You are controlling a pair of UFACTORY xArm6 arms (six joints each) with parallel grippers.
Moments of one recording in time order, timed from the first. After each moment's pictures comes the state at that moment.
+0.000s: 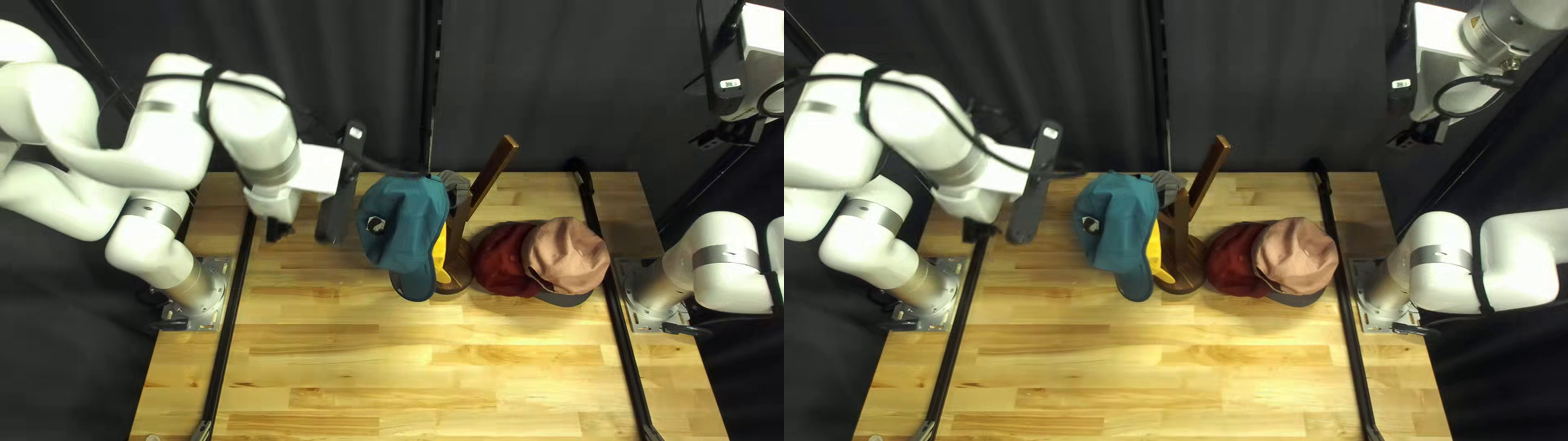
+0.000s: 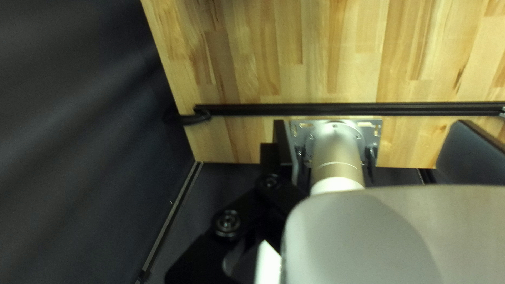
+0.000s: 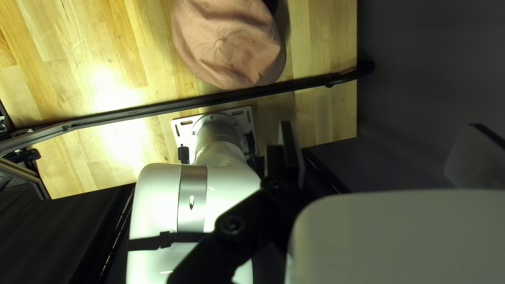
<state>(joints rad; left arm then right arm) -0.04 -0.36 -1.36 0.14 1.74 0.22 -0.29 -0.90 -1.27 -0.16 1.96 -0.25</state>
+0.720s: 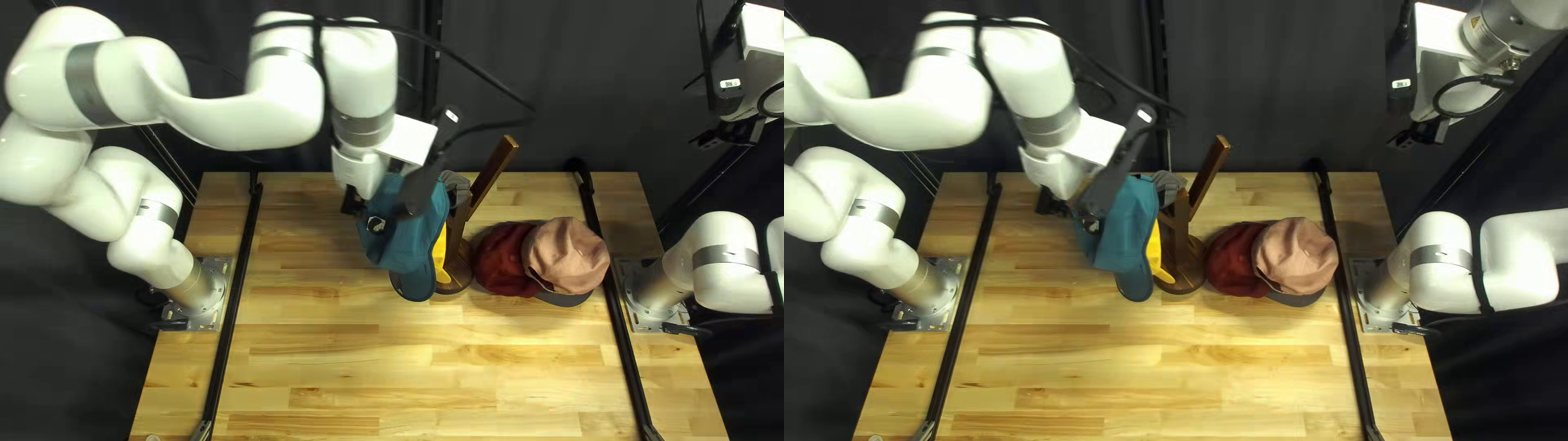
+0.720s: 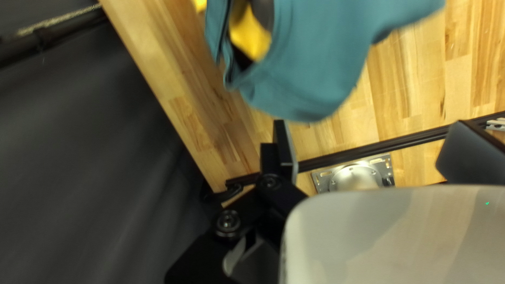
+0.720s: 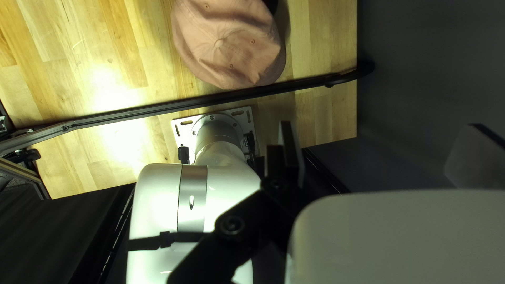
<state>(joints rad) 0.01 -0.05 -1.59 0.04 1.69 0.38 -0.29 -0.90 -1.27 -0.16 1.96 -0.25</state>
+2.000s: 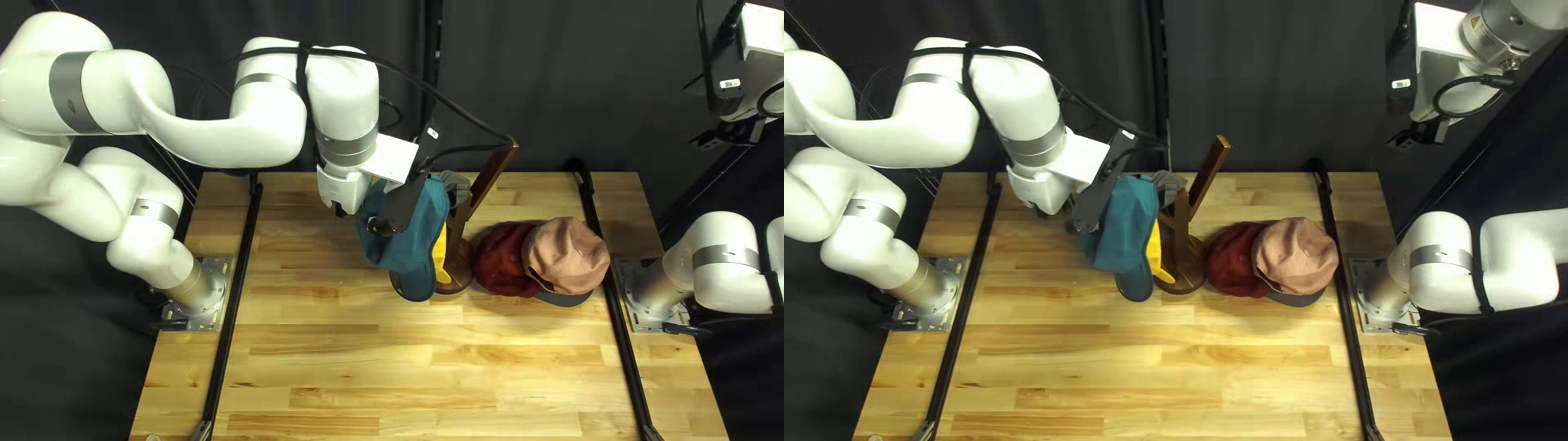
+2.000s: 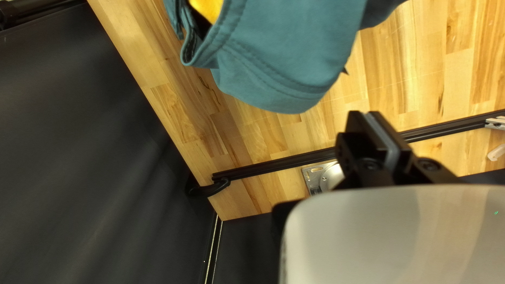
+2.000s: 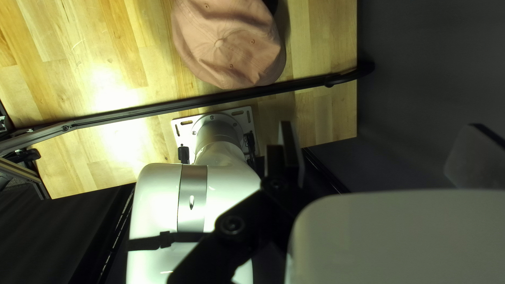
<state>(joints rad) -0.02 -0.18 -1.43 0.07 1.66 0.31 -0.29 -0.90 -1.27 -0.16 1.96 -0.25</state>
